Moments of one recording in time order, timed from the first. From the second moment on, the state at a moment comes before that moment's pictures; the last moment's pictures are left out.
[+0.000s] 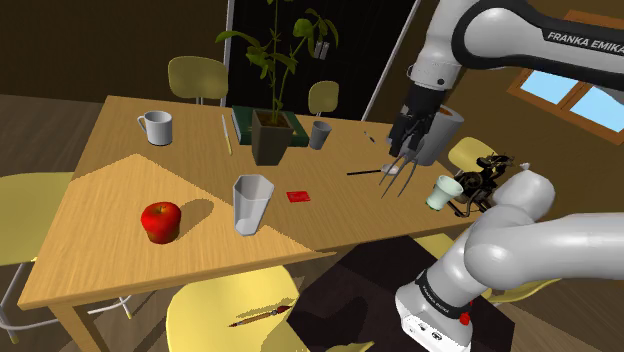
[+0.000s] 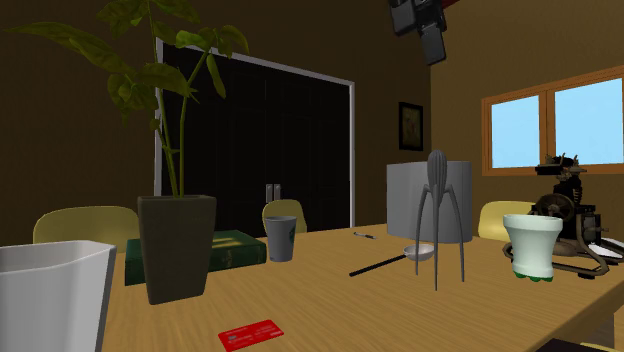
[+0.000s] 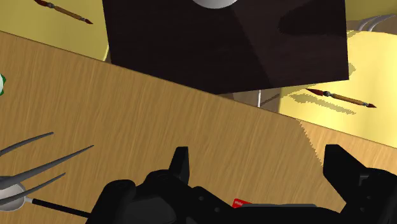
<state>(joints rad) -0.01 -0.75 0.01 -2.44 0.00 1.53 0.08</state>
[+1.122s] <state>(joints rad) 0.07 -0.14 0.00 -2.30 -0.23 1.86 -0.33</state>
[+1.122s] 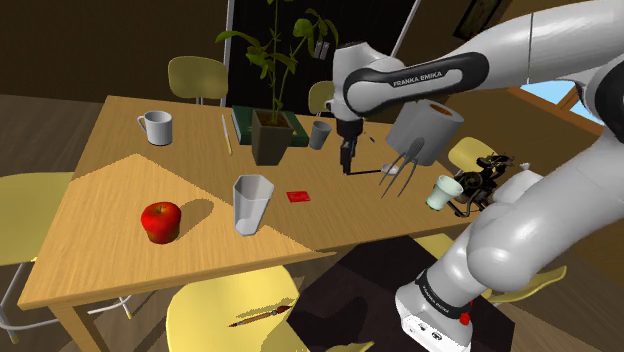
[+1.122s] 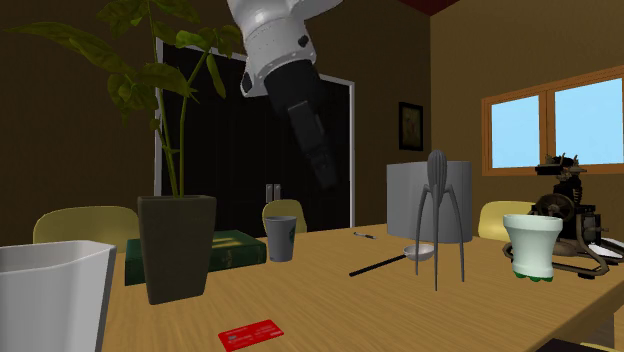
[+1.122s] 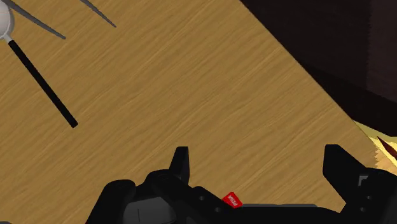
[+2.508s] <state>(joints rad) 0.15 0.51 0.03 -2.03 -0.58 2.11 -0.56</state>
